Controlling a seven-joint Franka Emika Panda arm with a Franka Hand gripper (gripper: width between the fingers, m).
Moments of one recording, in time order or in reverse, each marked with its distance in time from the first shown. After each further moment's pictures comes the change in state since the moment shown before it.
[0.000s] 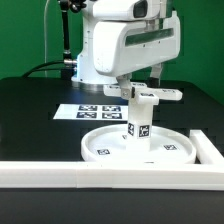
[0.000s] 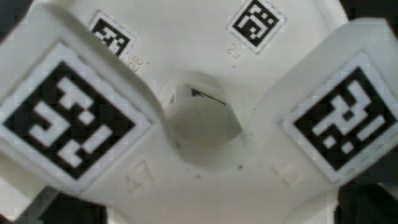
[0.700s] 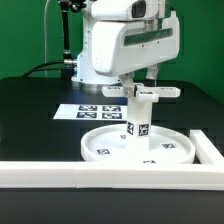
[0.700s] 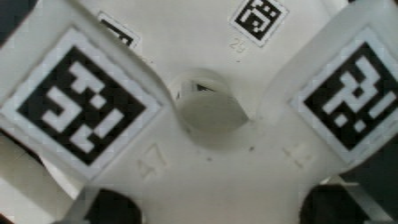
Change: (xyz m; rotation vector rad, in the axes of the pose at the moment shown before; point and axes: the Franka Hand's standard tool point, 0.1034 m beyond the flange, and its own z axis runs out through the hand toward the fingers) arm -0.001 0.001 0.000 0.000 0.001 0.042
